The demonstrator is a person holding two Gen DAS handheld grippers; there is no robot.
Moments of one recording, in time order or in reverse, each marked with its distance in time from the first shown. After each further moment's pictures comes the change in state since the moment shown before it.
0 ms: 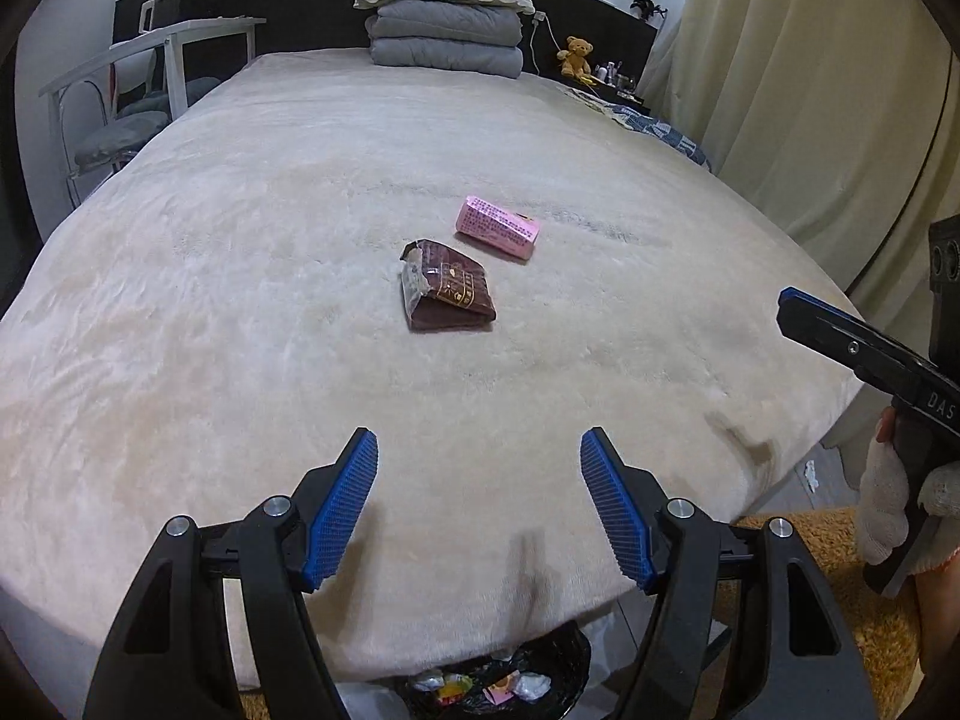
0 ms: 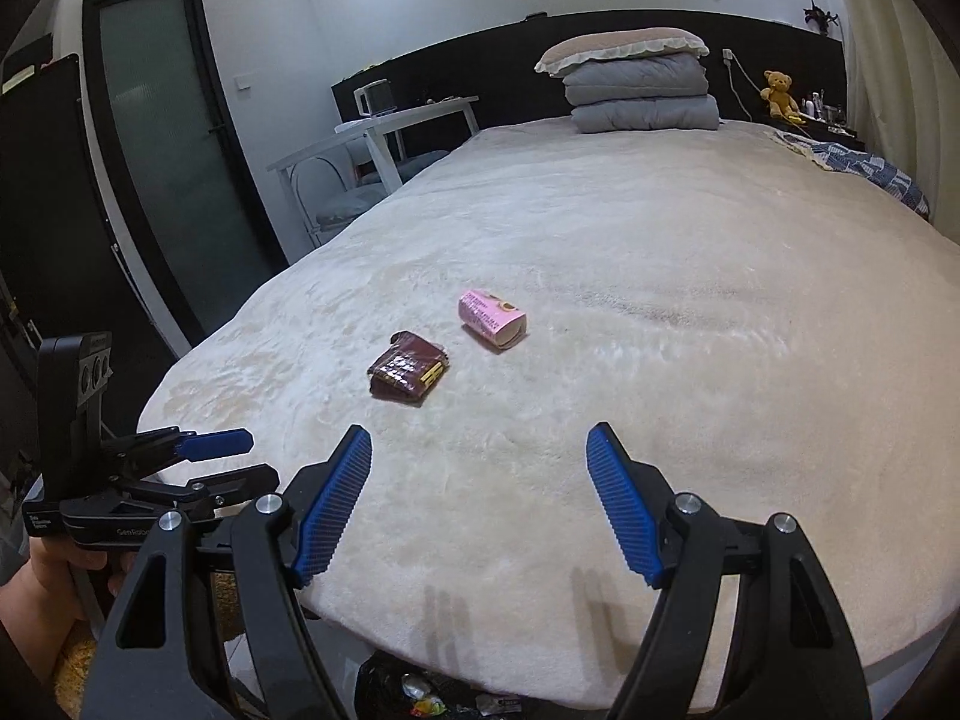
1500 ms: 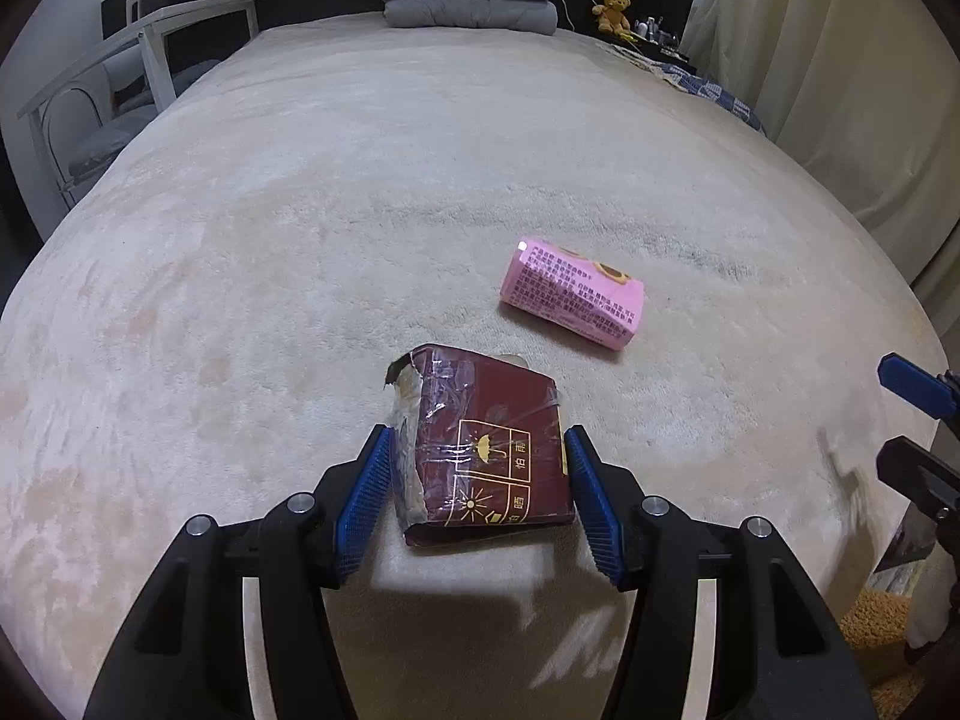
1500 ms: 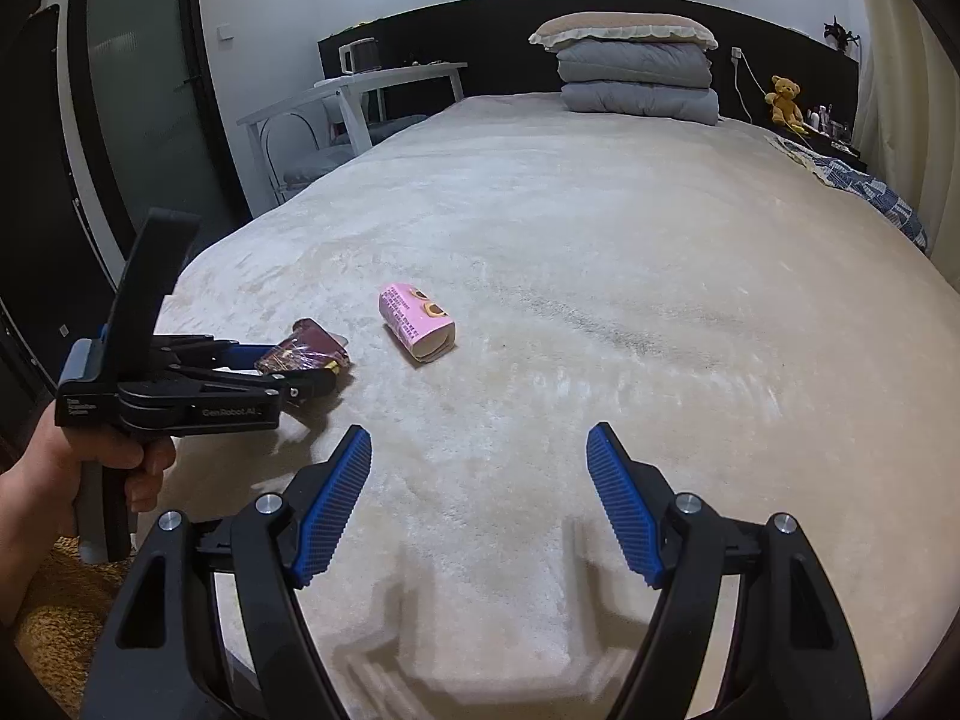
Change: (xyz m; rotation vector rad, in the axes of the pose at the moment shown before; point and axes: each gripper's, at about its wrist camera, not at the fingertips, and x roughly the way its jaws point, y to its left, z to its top) left arm 0.109 0.013 0.087 0.014 0.102 0.106; right arm 0.064 -0.028 0.026 -0.083 0.100 -0.069
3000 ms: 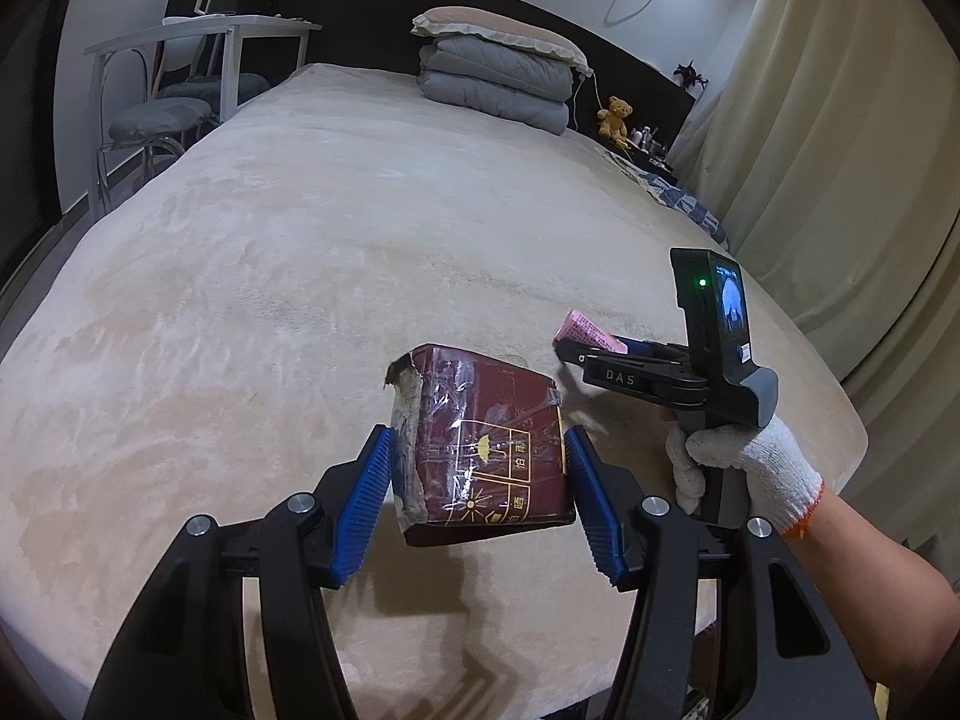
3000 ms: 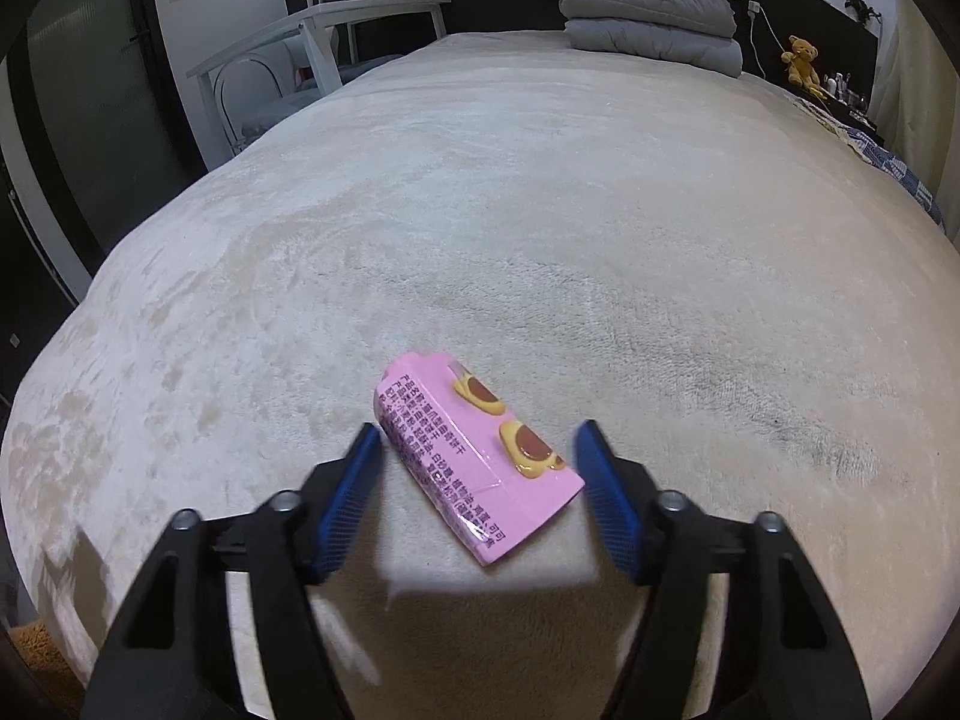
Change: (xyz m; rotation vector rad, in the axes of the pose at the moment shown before) left arm -0.122 0.091 -0.051 -0.152 -0.194 -0.139; right arm 0.173 0.050 0.067 0.006 0.151 -0.078
